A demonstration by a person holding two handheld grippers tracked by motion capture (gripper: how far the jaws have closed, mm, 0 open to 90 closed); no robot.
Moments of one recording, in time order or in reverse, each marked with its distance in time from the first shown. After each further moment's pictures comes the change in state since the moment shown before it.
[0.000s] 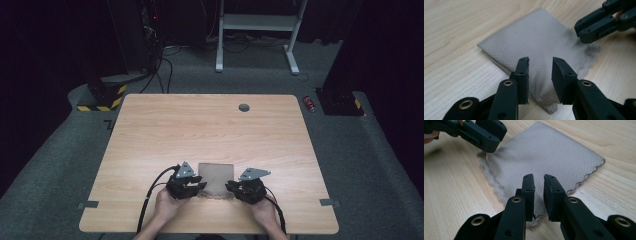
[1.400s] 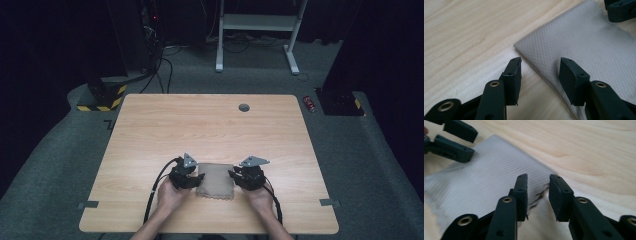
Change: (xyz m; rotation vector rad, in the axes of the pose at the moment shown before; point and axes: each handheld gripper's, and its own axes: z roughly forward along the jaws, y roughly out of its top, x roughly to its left) left arm 0.025 0.019 0.022 0.060 0.180 -0.075; right arm -0.030 0.018 0.016 -0.008 -0.172 0.084
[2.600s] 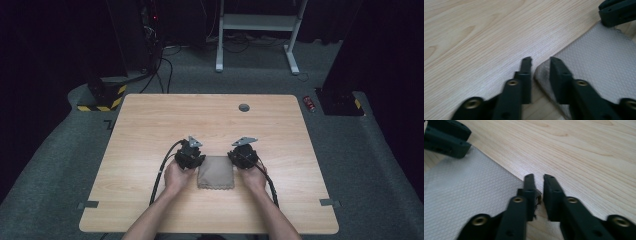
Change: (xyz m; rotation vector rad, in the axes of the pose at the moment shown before) left arm 0.033 0.034 0.030 0.006 0.044 -0.020; right arm -0.028 0.046 0.041 0.071 -0.083 -0.013
